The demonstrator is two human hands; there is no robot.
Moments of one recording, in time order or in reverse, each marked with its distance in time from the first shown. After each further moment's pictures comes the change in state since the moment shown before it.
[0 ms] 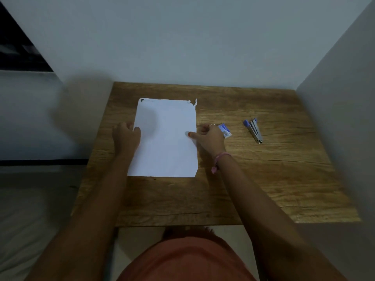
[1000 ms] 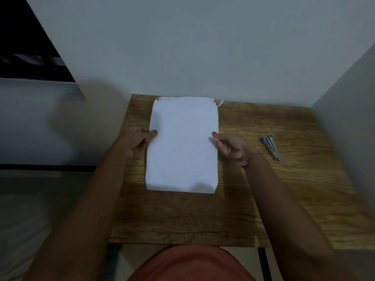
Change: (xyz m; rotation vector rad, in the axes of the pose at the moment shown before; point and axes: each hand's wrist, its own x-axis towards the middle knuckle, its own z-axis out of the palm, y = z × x) left_hand 0.051 0.006 -0.049 -0.476 -0.560 -0.328; right_hand 0.018 -0.042 -0.032 0.827 -0.393 0.565
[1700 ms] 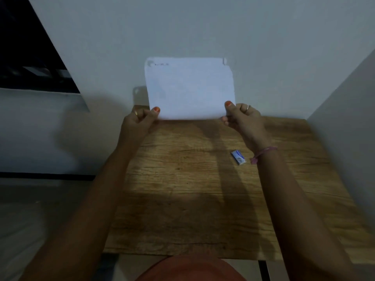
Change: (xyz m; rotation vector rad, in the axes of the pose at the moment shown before) left_hand -0.040 0.043 0.025 -0.090 0.053 0.589; right_hand -0.053 -0.057 0.024 -0.355 -0.004 -0.787
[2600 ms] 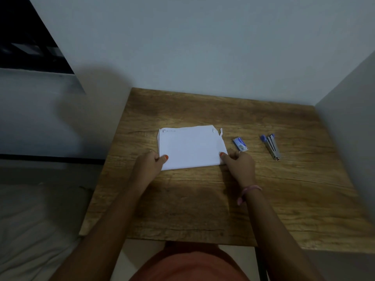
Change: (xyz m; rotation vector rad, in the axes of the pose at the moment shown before) left_hand -0.064 -0.106 0.014 0.925 -0.070 -0.326; right_hand -0.058 0.139 -0.019 -0.799 0.226 0.345
